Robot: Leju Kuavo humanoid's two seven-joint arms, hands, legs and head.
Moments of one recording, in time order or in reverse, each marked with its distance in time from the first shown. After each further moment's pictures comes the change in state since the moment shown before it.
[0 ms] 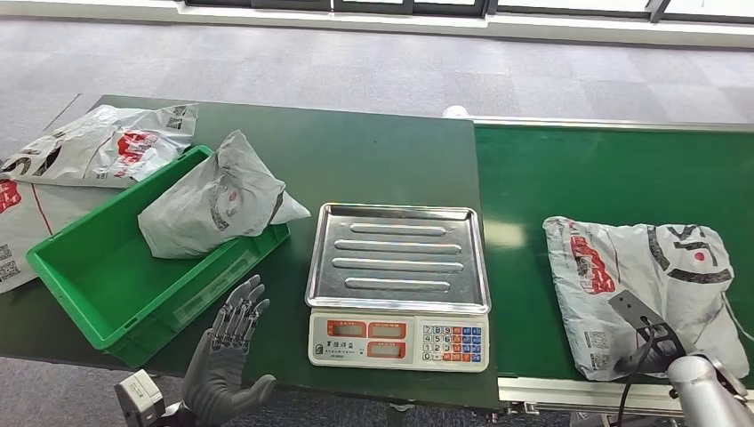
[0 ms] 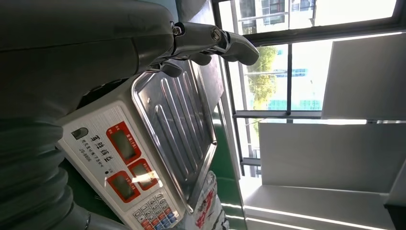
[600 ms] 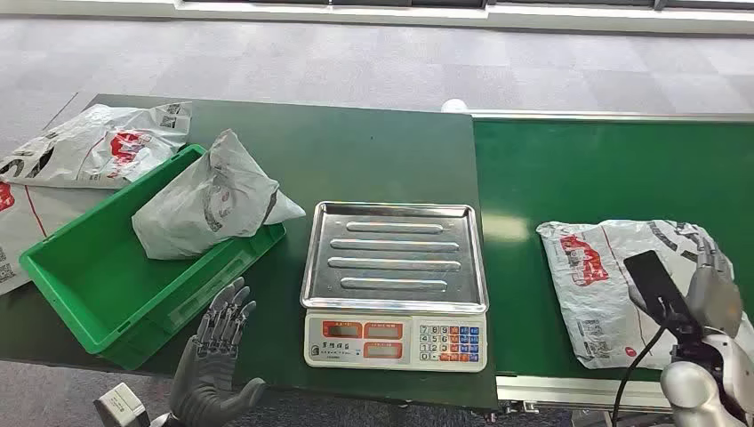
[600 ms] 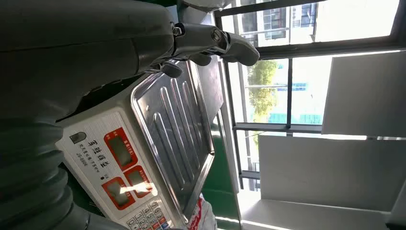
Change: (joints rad) left arm 0.051 -0.032 0.041 -0.061 -0.006 0.009 -0.002; right arm 0.255 0.073 -0.012 -0.722 0.011 -0.429 -0.109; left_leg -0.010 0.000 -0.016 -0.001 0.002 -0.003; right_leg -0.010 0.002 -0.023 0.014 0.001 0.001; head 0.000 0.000
